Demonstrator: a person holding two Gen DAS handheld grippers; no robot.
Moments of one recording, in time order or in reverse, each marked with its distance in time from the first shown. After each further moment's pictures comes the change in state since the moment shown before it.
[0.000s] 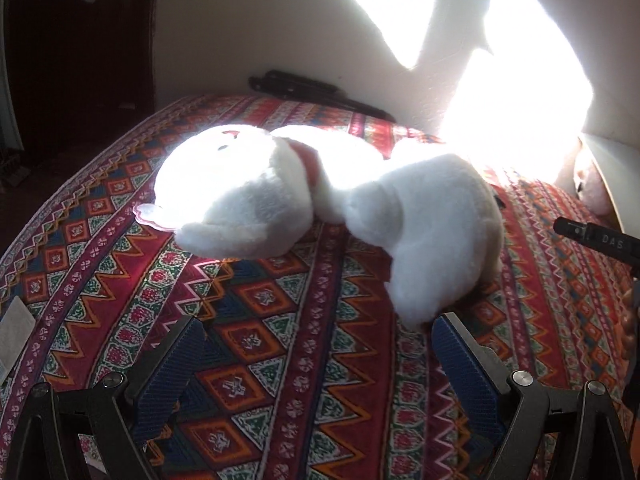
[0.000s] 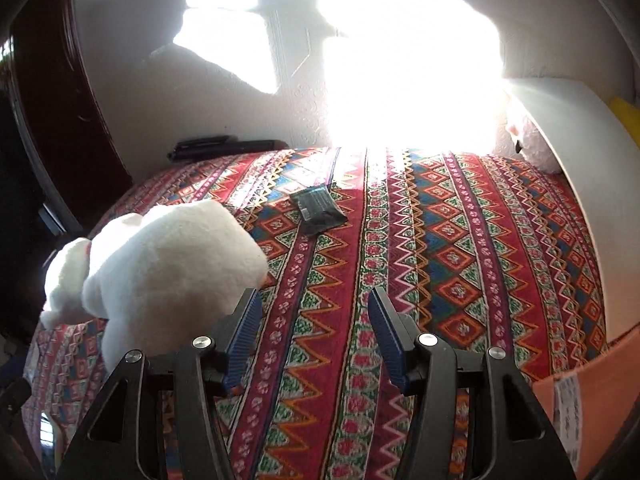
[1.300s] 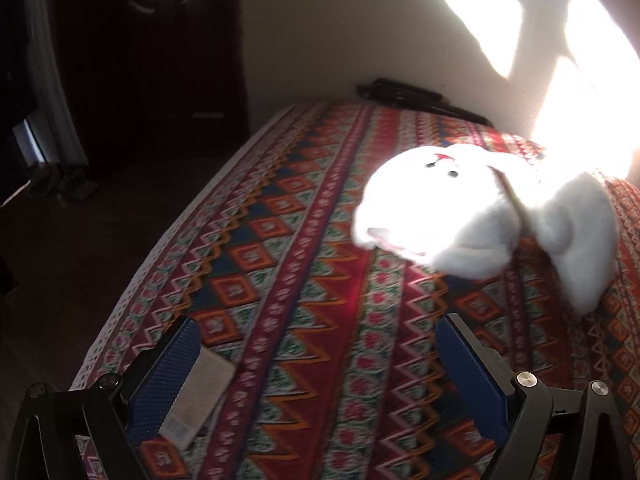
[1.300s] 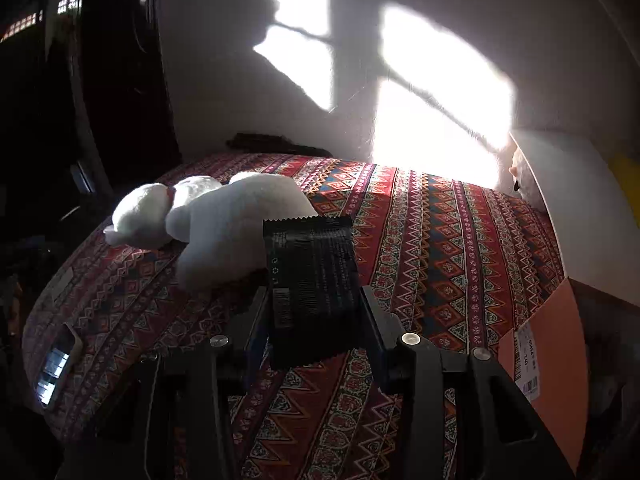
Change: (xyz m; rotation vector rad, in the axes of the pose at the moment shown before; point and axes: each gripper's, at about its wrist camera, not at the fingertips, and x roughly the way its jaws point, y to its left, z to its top) left arm -0.039 0.179 0.016 0.017 0.012 0.168; right arm -0.153 0.052 -0.086 -0.209 -0.111 0.035
